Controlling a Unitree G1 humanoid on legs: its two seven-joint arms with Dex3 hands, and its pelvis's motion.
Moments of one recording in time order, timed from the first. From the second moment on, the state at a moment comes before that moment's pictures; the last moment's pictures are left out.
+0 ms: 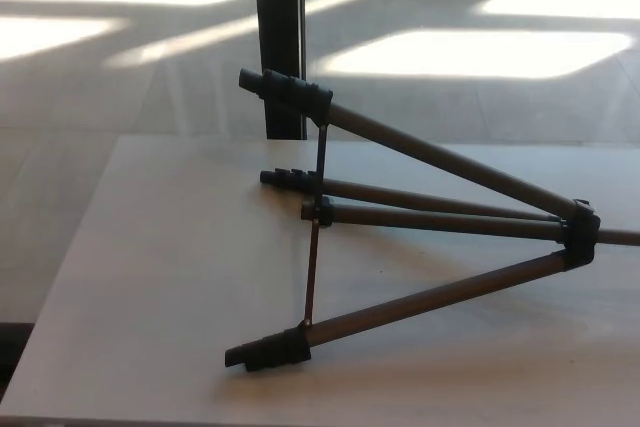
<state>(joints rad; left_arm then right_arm) 0.32 0.53 0.60 0.74 -0.20 0.14 -0.25 0.22 -0.61 -0.49 0.83 0.12 0.01 0.30</state>
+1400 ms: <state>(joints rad) -0.56 0.58 0.27 -0.06 -0.31 0.34 -0.26 0.04 -0.19 -0.37 -0.37 0.40 0.22 0.14</state>
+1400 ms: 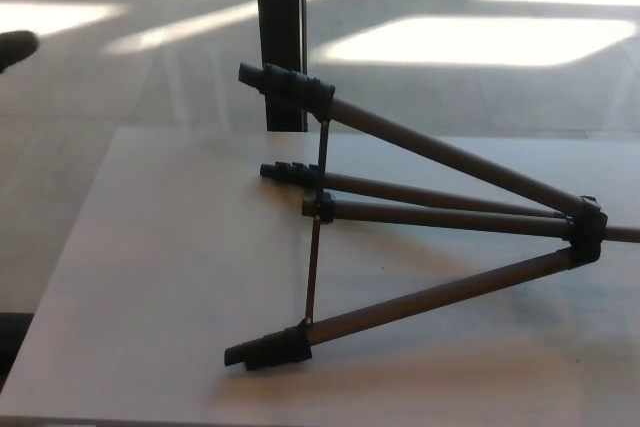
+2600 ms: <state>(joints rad) -0.98 0.60 -0.44 -0.02 0.01 0.50 -0.27 -0.03 0.08 -0.16 -0.23 0.39 0.49 -0.16</state>
